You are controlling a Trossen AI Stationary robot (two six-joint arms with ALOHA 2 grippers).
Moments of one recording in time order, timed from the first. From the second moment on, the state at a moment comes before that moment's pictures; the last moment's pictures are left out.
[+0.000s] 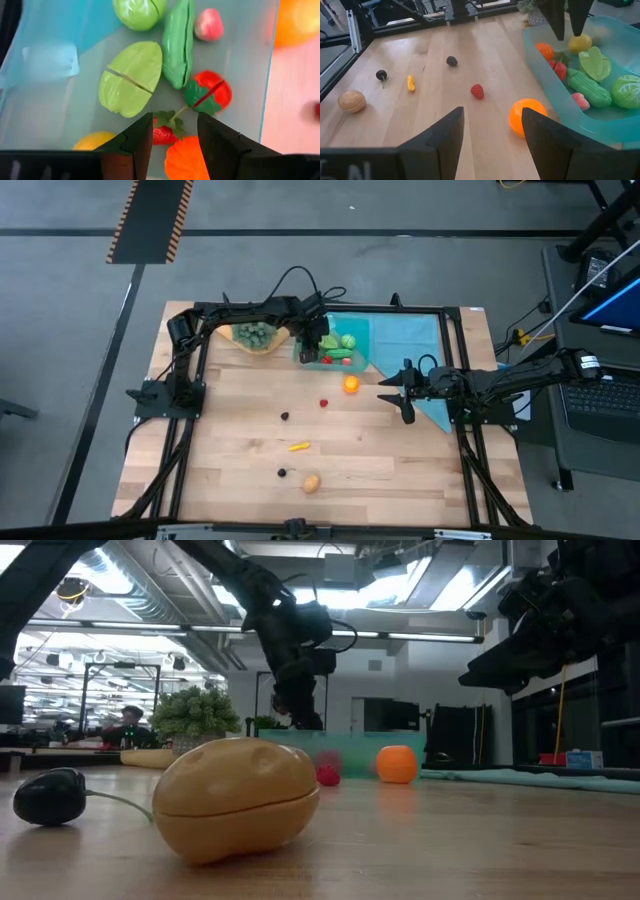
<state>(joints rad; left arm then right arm) 0.49 1.96 1.49 -0.67 0.16 0.29 0.06 0.81 0.17 0.31 0.13 0.20</state>
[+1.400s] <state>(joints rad) 0.28 0.68 0.58 -0.20 0.13 0.14 0.06 0.81 0.17 0.32 0.13 0.20</state>
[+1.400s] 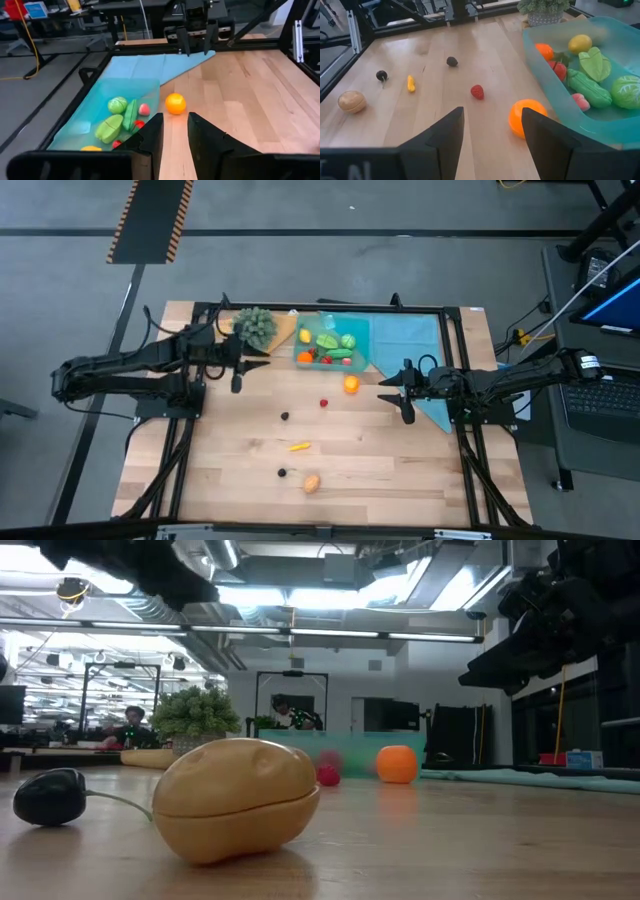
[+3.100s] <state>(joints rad) 0.25 0.28 0.20 -0.07 0.40 0.03 0.06 0.81 0.17 0.33 0.14 0.20</state>
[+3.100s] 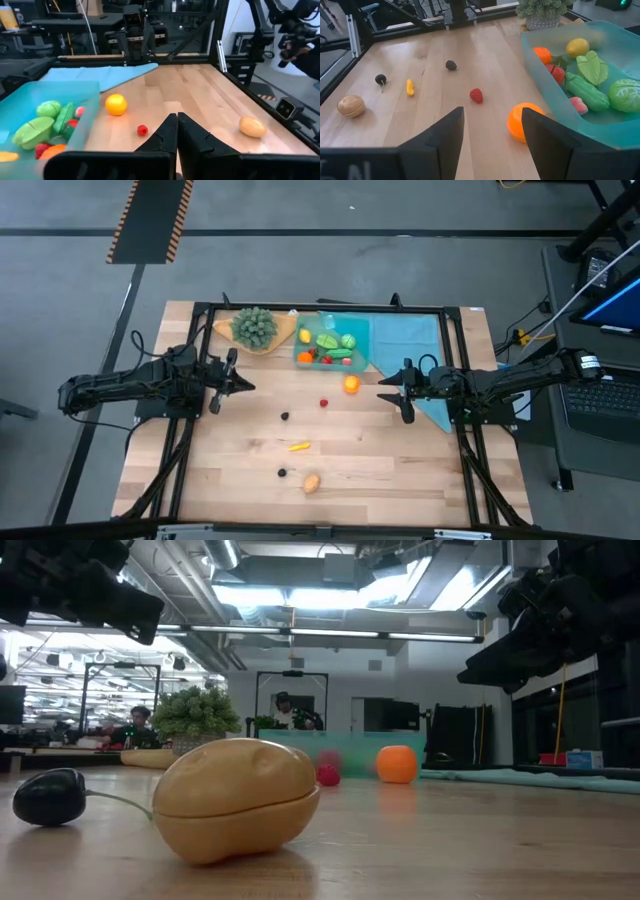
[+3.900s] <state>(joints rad) 0.09 0.58 0.20 0.15 0.29 -0.07 0.06 0.81 0.17 0.33 0.14 0.21</state>
